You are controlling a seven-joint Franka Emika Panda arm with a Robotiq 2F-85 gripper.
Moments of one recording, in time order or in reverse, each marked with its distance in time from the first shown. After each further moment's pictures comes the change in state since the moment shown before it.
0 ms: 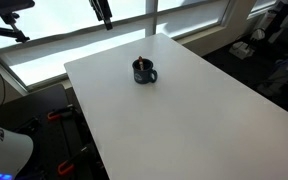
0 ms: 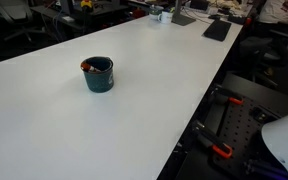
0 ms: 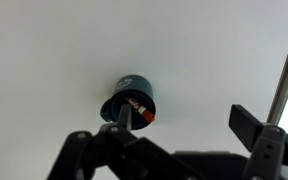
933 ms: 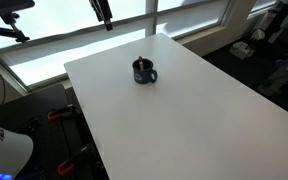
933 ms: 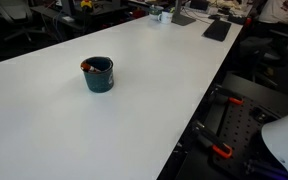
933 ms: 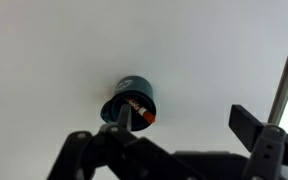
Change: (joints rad) arm 0.009 0.006 -0.013 0.000 0.000 0.000 -0.001
